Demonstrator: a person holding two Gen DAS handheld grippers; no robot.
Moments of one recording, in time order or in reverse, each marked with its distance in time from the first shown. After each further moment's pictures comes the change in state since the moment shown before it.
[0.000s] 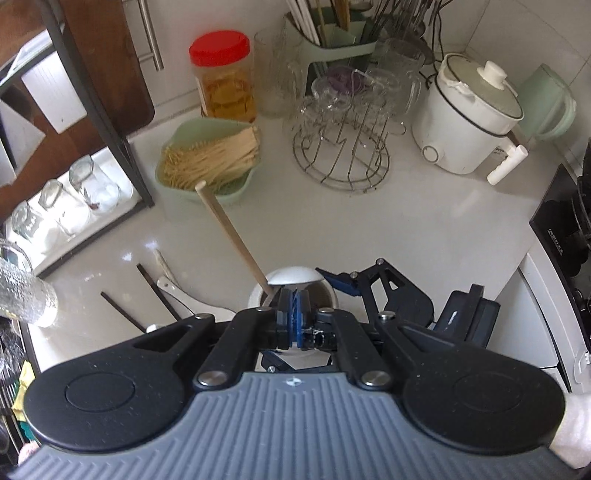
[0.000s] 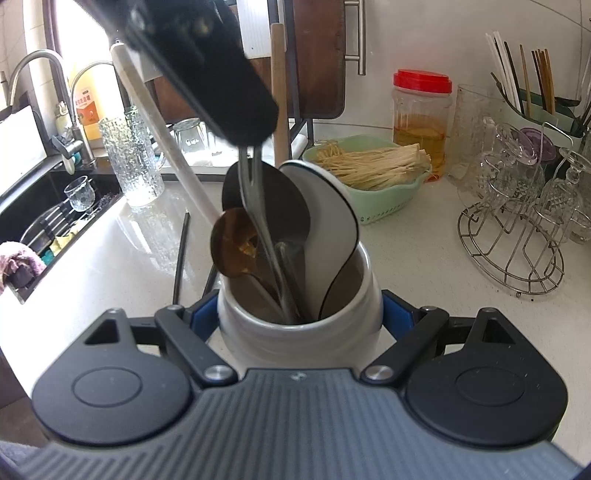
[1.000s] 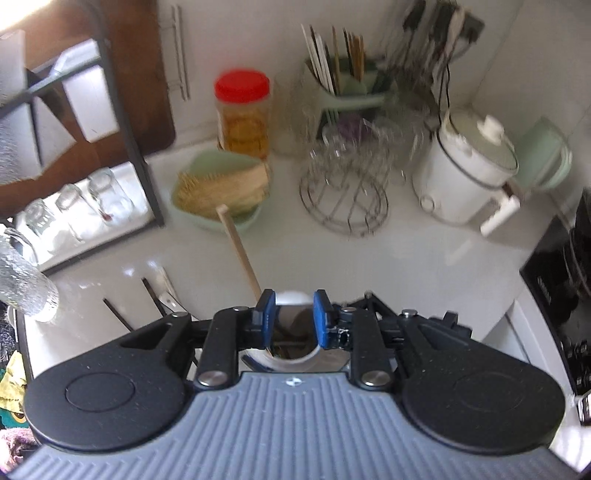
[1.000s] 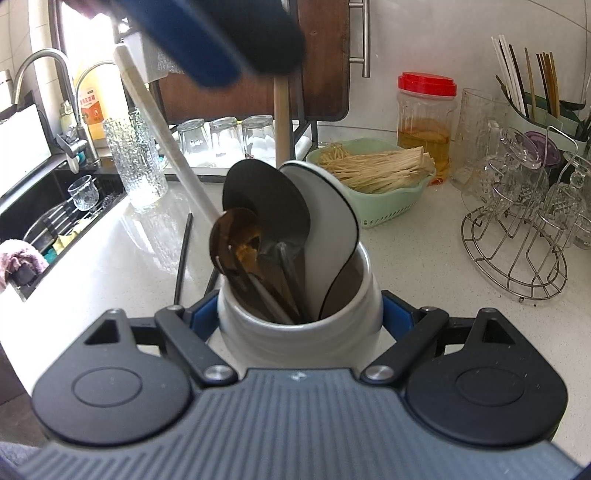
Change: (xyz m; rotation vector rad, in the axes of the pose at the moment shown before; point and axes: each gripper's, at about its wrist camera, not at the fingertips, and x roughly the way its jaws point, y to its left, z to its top) left arm -0.037 0.003 -0.012 -0.108 -0.176 0.003; right arm 0.000 0.001 -0.001 -0.011 -0.006 0.006
